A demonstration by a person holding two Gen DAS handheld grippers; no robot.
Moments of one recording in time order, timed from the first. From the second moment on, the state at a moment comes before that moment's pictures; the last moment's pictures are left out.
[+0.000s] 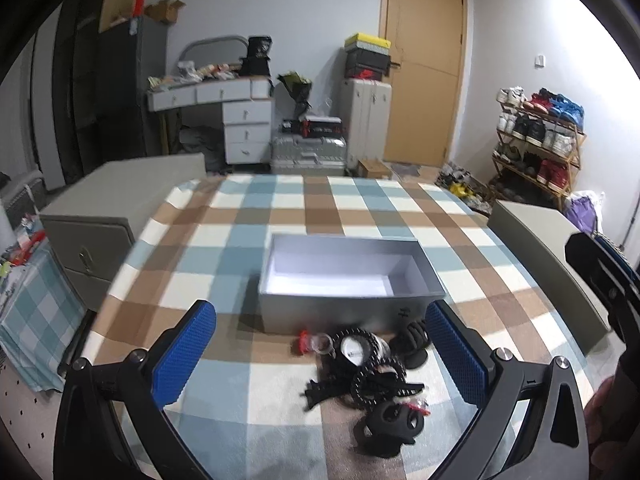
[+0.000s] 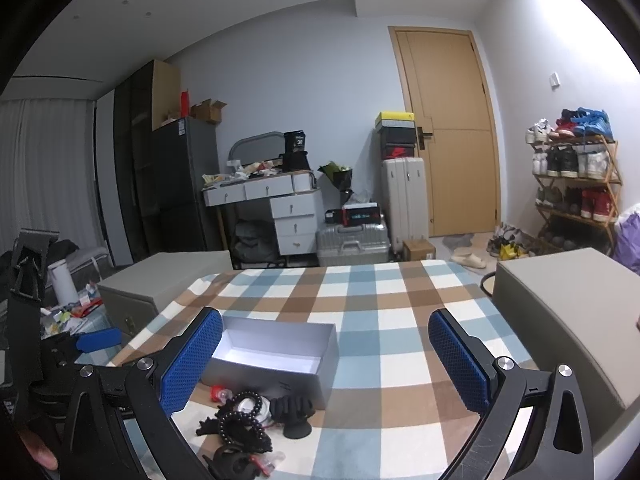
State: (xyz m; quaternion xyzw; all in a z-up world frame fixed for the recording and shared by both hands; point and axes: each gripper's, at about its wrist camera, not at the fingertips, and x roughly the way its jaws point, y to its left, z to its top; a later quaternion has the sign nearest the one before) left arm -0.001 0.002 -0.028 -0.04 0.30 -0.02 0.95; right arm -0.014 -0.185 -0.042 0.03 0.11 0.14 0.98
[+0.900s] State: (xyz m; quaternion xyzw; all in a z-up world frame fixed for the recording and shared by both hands) left arm -0.003 -0.023 -0.099 -0.02 0.45 -0.20 0.87; right arm 0.002 -0.193 -0.077 0.03 0.19 0.14 0.97
